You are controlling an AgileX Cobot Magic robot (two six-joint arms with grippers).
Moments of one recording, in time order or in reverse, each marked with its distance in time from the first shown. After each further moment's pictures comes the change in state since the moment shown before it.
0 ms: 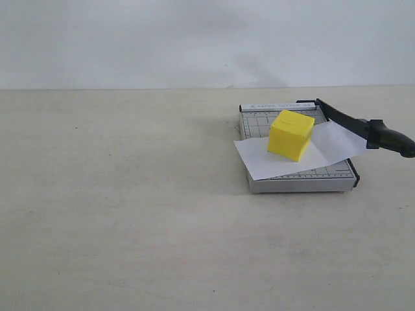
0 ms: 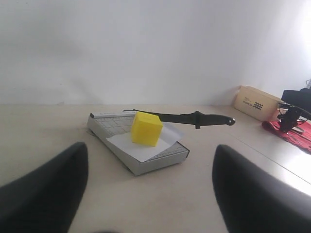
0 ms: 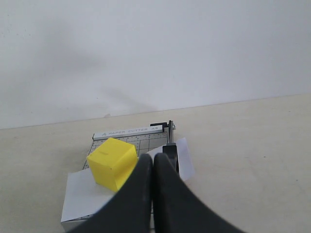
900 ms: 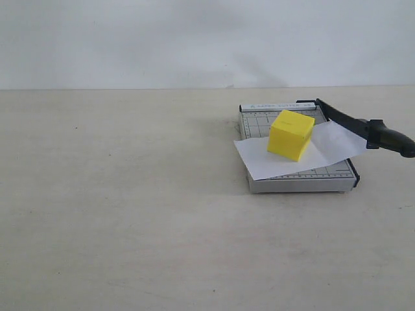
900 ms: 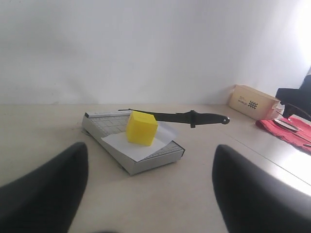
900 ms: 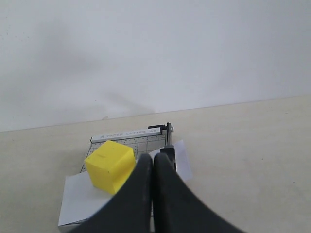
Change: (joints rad) left arm 0.000 0.000 0.000 0.000 0.017 -0.002; right arm 0.000 0.000 0.000 0.000 -0.014 0.000
